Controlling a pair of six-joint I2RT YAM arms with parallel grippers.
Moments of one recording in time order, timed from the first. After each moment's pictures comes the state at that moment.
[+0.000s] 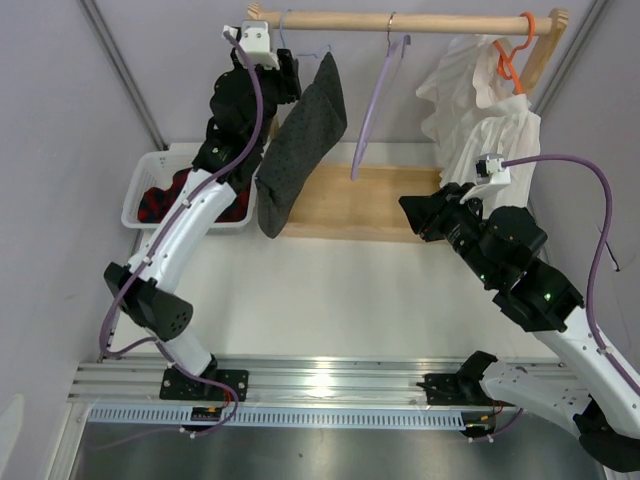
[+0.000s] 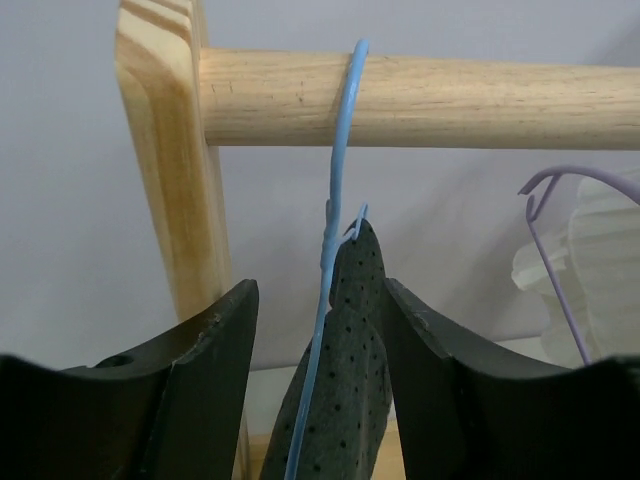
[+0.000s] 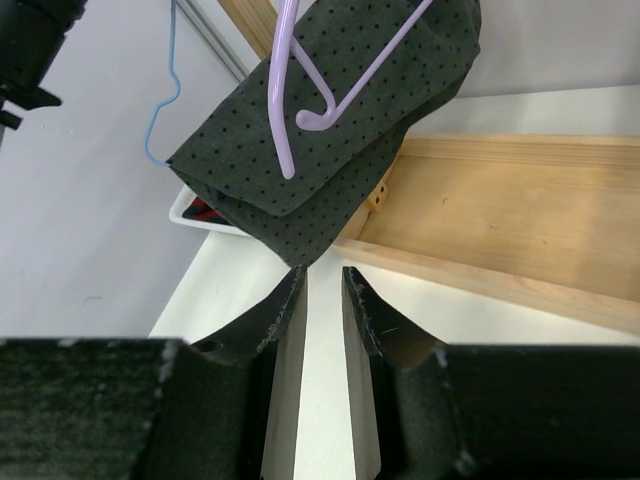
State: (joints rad) left arm -0.50 1.69 1.93 0.00 -0.33 -0.01; right arm 0.76 0.85 1.23 -0.40 0.25 0.49
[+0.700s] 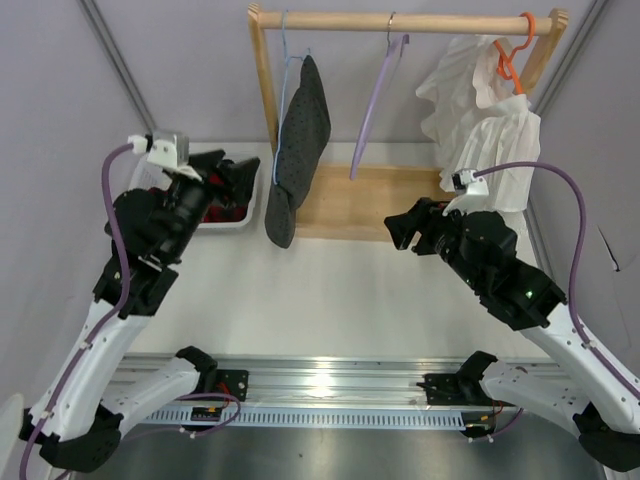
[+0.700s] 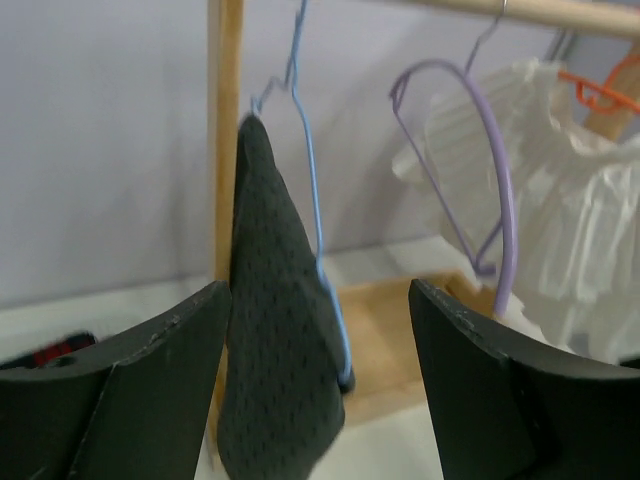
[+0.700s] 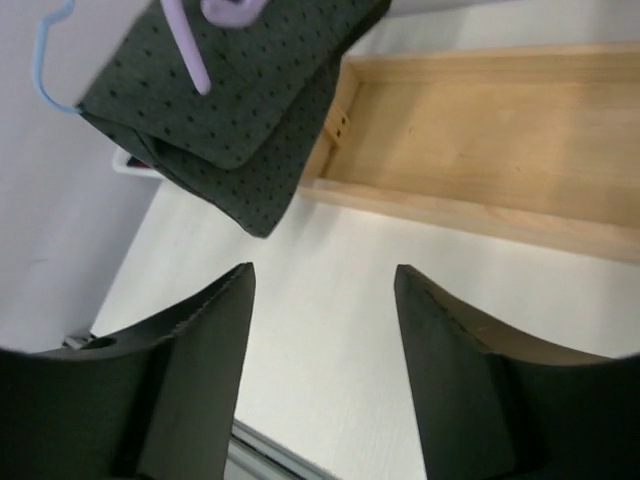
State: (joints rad) left arm -0.50 0.92 1.30 -0.17 -0.11 -0.16; right arm 0.76 0.86 1.15 -0.48 0.26 0.52
